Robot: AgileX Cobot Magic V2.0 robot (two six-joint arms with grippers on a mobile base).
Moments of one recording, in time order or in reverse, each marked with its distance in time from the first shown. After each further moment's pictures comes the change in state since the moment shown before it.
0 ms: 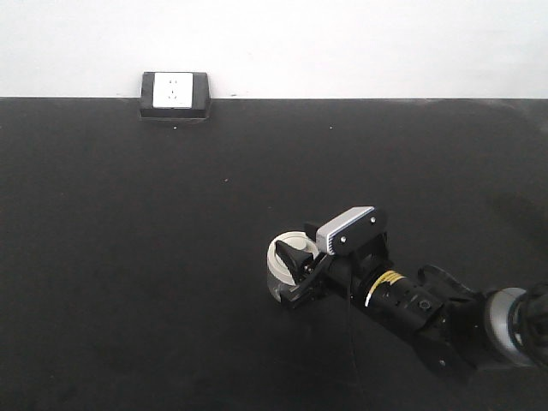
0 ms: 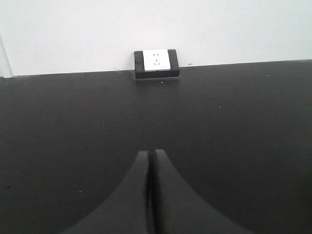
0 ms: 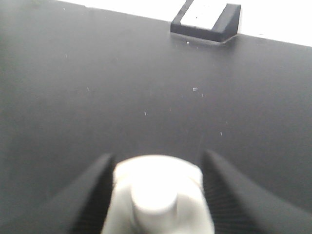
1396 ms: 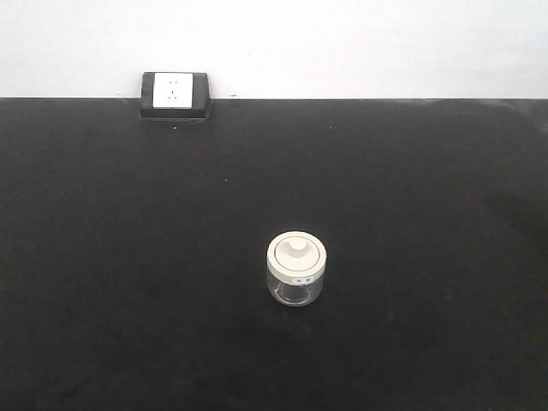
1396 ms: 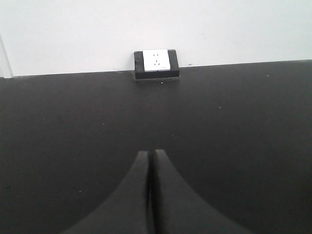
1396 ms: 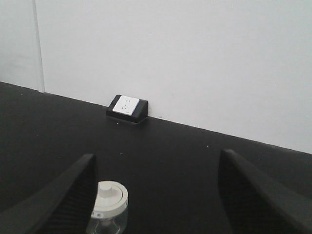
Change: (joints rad) left arm 0.000 0.000 0.000 0.000 0.000 0.000; right arm 0.000 -1.644 0.155 0.013 1.298 0.011
